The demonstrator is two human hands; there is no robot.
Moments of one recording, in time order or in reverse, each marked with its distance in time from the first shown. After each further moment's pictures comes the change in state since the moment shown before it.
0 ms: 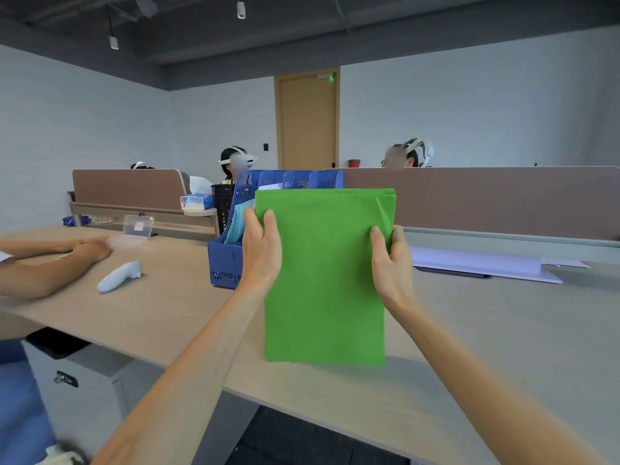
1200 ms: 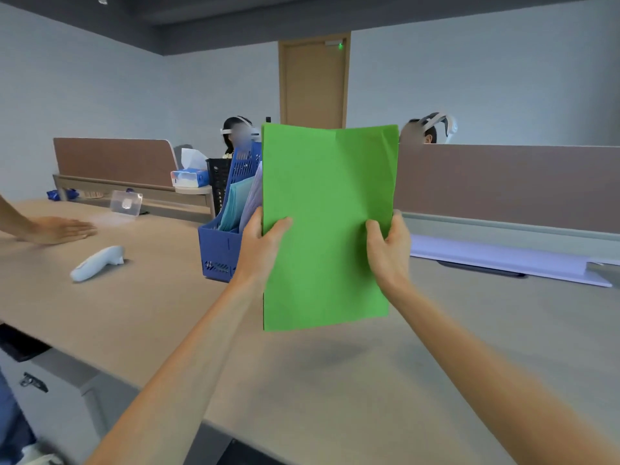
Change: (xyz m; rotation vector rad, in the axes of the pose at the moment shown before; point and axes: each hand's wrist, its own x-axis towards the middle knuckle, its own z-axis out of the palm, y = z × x) left_hand 0.046 -0.071 0.013 -0.306 -0.188 -0.138; right_hand 0.061 0.063 0.061 -0.080 0.037 0.017
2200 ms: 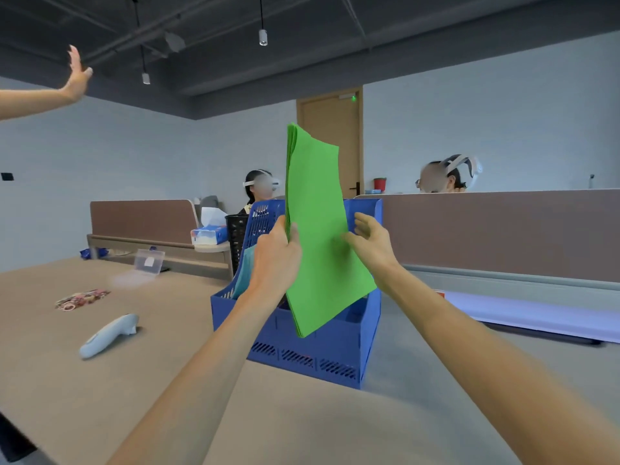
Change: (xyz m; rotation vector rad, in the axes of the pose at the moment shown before) left_hand 0.112 0.024 0.016 0.724 0.106 0.226; right_hand 0.132 0.006 0.086 0.113 -0.345 0.130
